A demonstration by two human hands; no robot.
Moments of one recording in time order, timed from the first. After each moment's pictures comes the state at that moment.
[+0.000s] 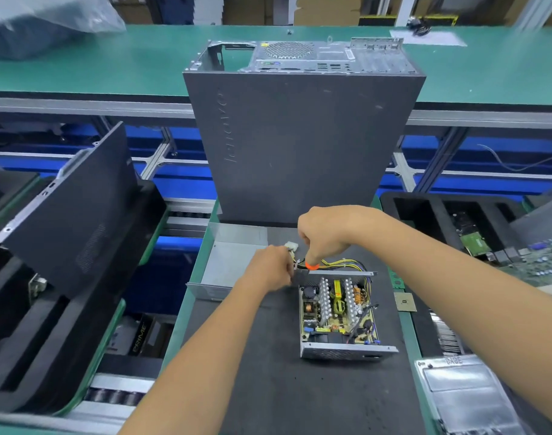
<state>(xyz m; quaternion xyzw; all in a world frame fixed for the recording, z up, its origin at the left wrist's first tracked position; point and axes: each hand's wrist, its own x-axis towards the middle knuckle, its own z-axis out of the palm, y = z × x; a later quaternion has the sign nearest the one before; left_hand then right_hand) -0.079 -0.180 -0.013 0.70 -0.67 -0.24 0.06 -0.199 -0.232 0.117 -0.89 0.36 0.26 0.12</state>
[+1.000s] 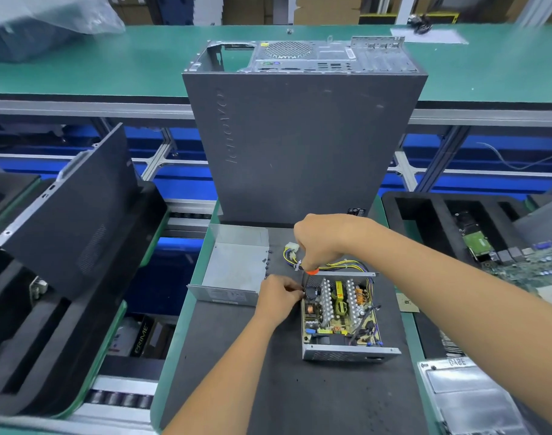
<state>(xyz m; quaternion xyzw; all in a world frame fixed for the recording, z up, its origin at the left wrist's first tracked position) -0.103 -0.147 -0.074 0.74 -0.47 -0.37 0.30 -0.195 -0.226 0.106 -0.91 0.34 0.23 0.09</state>
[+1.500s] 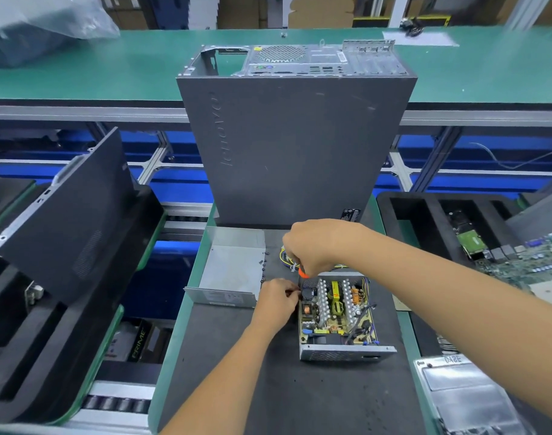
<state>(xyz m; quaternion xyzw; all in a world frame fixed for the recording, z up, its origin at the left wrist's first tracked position) -0.106 -0.143 -0.082 0.73 -0.55 -0.30 0.28 -0.194 -0.214 0.104 -0.94 0.27 0.22 0.03</state>
